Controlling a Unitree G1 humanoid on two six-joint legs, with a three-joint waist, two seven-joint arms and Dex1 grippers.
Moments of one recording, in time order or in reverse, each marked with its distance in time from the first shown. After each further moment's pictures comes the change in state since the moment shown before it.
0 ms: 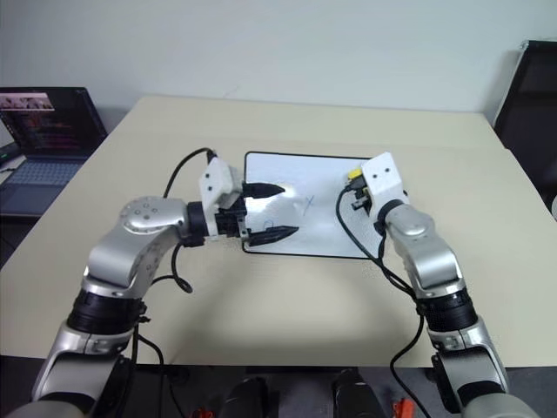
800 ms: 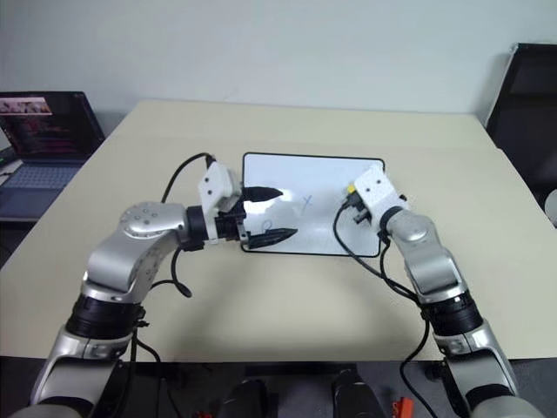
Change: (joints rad) left arm 0.026 0.003 0.002 -0.019 -0.003 0.023 0.020; right arm 0.027 -0.052 0.069 -0.015 -0.138 0.028 0.174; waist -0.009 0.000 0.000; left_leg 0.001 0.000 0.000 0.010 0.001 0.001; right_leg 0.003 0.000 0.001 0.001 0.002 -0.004
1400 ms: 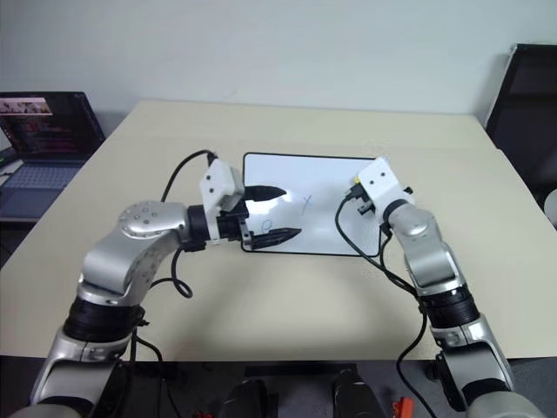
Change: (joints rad) left arm 0.007 0.003 0.004 -0.079 -0.025 0.070 0.037; right arm -0.008 0.012 -0.038 0.039 -0.051 -0.034 -0.036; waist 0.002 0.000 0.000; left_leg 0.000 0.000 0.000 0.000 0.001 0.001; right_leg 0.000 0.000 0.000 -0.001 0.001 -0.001
